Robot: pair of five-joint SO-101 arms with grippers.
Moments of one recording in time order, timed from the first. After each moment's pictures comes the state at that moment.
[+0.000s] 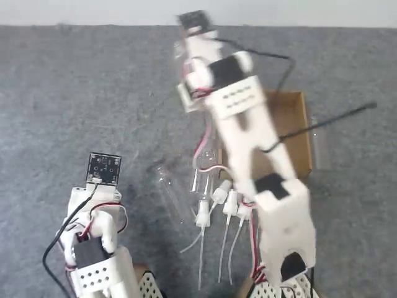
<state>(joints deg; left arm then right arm) -24.9 -101.4 97.1 62.5 -19.5 -27.9 28.1 -55.4 100.6 -6.3</state>
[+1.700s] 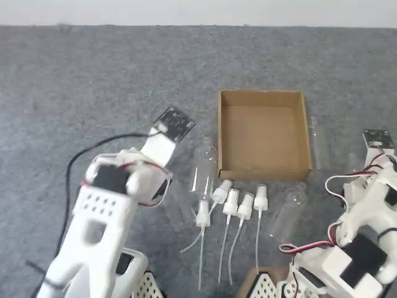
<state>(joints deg) 9.4 -42.3 49.3 76.2 -16.6 39.8 -6.7 39.9 56.7 38.4</state>
